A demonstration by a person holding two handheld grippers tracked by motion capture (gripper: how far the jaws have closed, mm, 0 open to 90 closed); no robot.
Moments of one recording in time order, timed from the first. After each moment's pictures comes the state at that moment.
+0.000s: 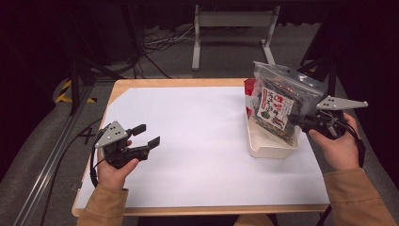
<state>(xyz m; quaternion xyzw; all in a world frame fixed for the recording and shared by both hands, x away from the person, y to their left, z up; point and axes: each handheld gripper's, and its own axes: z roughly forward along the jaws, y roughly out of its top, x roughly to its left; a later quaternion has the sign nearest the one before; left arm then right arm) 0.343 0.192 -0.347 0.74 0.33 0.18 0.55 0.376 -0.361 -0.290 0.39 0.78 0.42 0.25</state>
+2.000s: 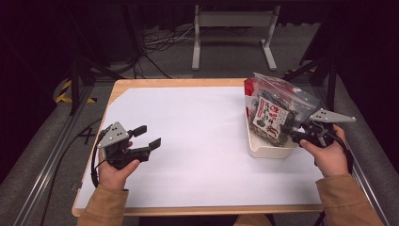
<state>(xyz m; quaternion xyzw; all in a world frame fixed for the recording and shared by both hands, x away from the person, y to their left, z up) 0.342 0.190 -0.350 0.75 0.33 0.18 0.54 0.374 -0.361 -0.338 0.42 0.75 0.45 0.25</state>
